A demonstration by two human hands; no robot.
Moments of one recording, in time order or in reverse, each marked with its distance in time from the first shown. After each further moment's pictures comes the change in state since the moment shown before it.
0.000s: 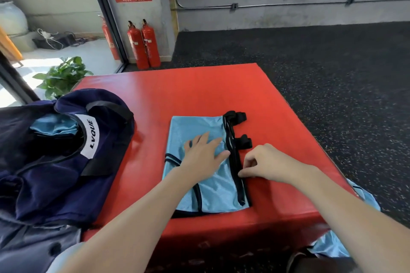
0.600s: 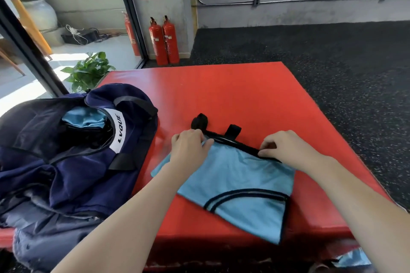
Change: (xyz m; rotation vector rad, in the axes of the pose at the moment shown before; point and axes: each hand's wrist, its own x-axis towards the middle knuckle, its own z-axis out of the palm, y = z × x) left_hand -0.012 -0.077 -0.032 -0.022 0.309 -0.199; right_hand 0.048 -0.003 -0.011 -0.034 0.125 0.031
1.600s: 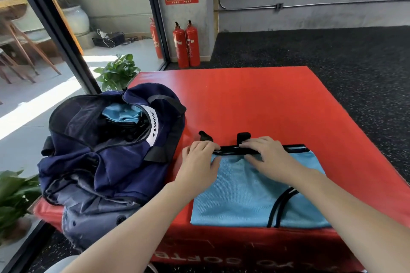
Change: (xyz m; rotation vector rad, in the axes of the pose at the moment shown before) left_hand -0.067 -0.038 -0.026 -0.094 0.030 0.148; right_hand 0.002 -0.081 0.058 -0.016 0.088 -0.278
